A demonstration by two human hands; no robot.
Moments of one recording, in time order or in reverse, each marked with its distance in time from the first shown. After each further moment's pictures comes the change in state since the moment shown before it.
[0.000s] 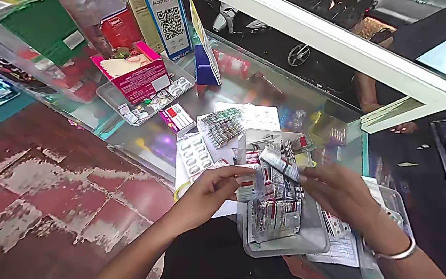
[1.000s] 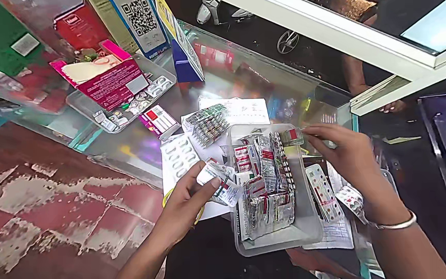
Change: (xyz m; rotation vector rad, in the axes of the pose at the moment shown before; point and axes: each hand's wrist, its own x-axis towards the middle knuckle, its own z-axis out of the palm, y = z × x) left_hand -0.013 -0.018 0.006 -0.266 0.248 0.011; right_hand -0.019 0.045 -0.015 -0.016 -0.091 0.617
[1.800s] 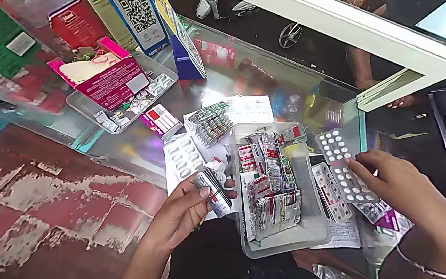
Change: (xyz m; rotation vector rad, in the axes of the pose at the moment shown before) left_hand -0.007 -0.010 -0.029 -0.620 -0.249 -0.151; right_hand -0.060 0.002 -0.045 -0.315 -0.316 0.491
